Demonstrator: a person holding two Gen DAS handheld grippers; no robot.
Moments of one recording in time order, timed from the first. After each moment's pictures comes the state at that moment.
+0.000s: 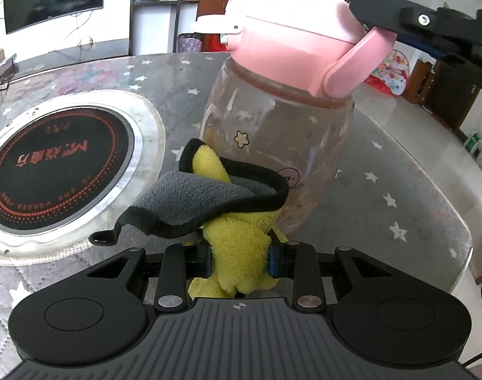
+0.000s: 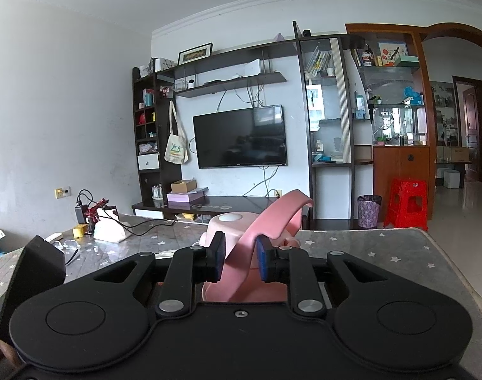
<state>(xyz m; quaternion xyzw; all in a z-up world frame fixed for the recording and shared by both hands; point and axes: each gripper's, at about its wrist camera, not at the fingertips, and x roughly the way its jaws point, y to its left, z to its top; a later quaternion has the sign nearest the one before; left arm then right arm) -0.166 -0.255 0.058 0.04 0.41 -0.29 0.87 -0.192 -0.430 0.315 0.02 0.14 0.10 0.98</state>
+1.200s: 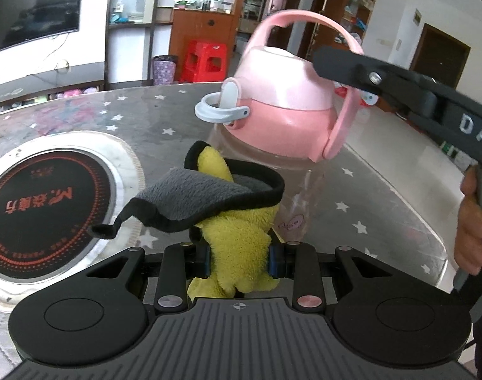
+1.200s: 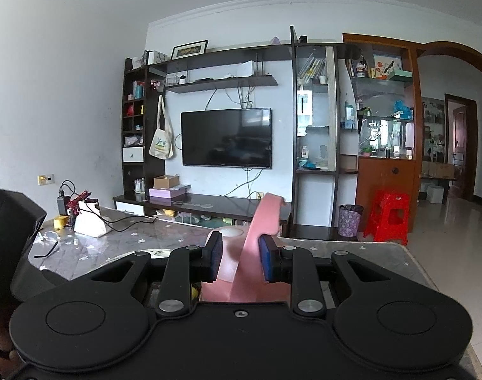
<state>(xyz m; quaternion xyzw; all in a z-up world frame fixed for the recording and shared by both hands) -0.158 -0.264 0.093 0.04 0.37 -0.35 0.86 -0.185 -0.428 0.330 -0.03 0.14 0.07 0.99</state>
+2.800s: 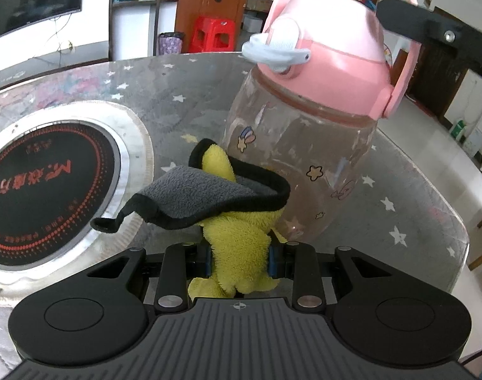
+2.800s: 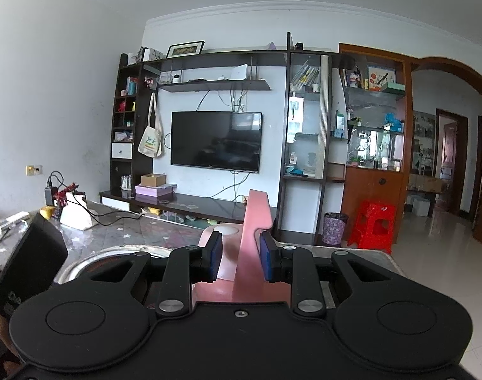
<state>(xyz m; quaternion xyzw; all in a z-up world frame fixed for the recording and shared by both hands) -0.138 -0.261 0.066 0.06 0.40 -0.33 0.86 -0.193 -0.413 0.310 -0.06 0.12 0.04 0.99</state>
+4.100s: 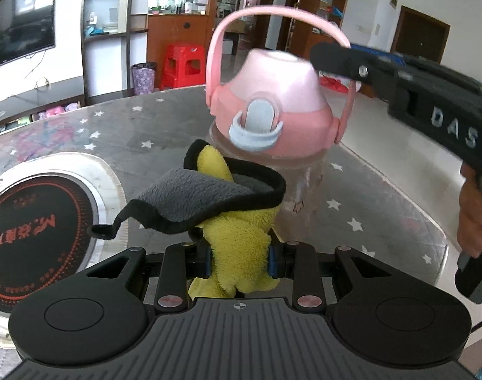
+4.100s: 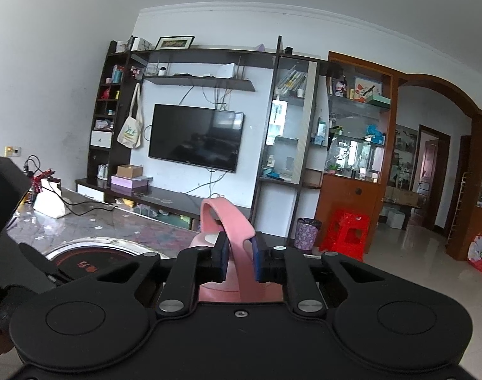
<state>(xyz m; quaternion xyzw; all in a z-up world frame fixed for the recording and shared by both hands) -0.153 -0.285 0.087 0.08 0.36 -0.37 0.85 -0.202 -0.406 0.310 -0.10 0.12 -0.01 0.99</state>
